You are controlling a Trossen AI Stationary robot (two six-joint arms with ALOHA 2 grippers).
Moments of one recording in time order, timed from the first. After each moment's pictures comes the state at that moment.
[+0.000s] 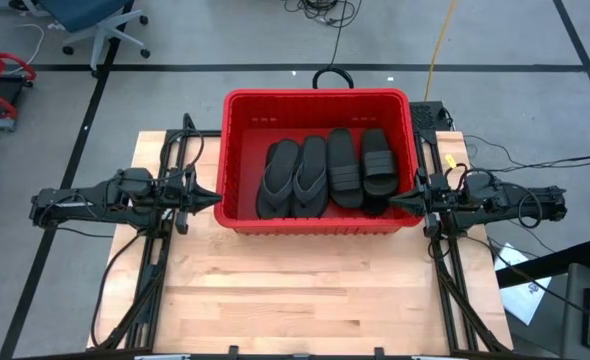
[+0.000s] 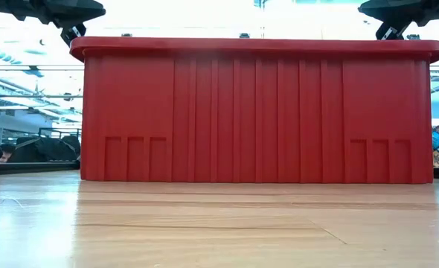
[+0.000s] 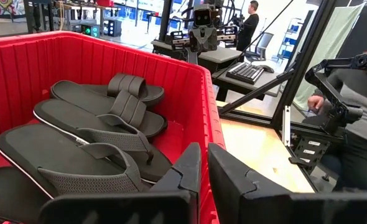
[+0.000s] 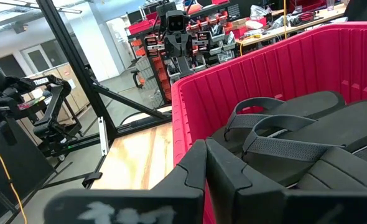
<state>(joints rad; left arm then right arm) 0.03 0.38 0.49 -0.21 0.03 -0.21 0.11 0.24 0.45 -0.28 0.13 0.33</state>
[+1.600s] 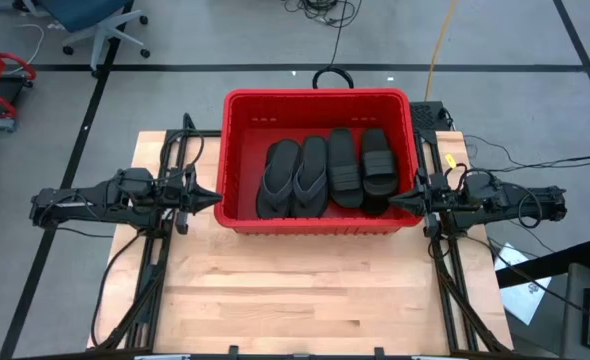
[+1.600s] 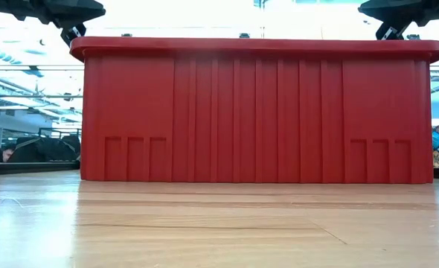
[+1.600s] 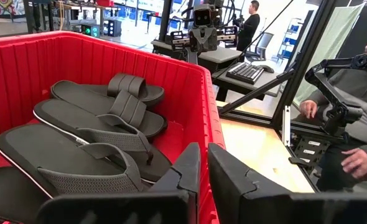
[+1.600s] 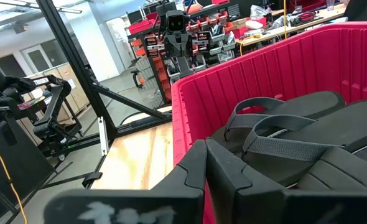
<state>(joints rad) 0.03 0.38 0.49 -0.21 0.03 -0.21 0.11 0.24 0.45 -0.28 0.13 0.33</state>
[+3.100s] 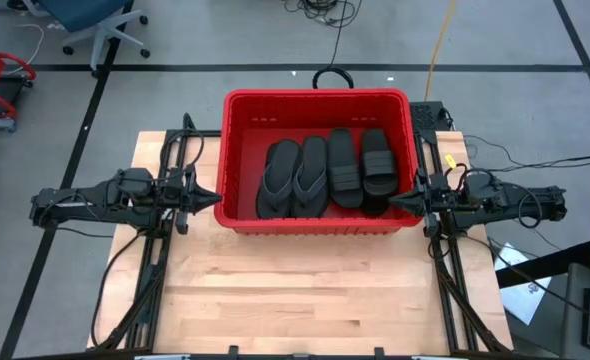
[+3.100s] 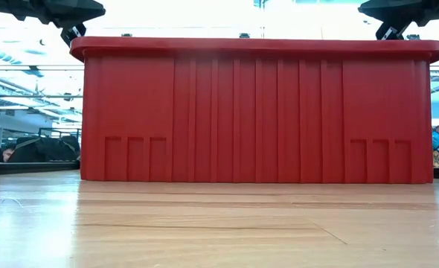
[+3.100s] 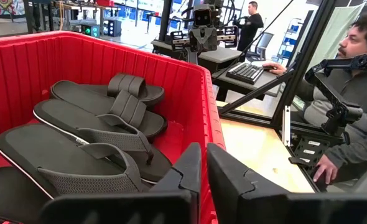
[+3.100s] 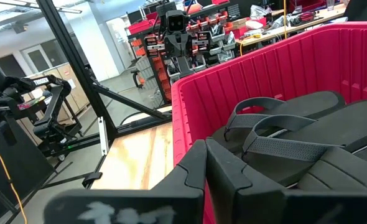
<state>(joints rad) 0.03 0.38 0.49 -0.21 0.03 -0.21 0.11 0.24 0.45 -0.28 0.13 0.33</state>
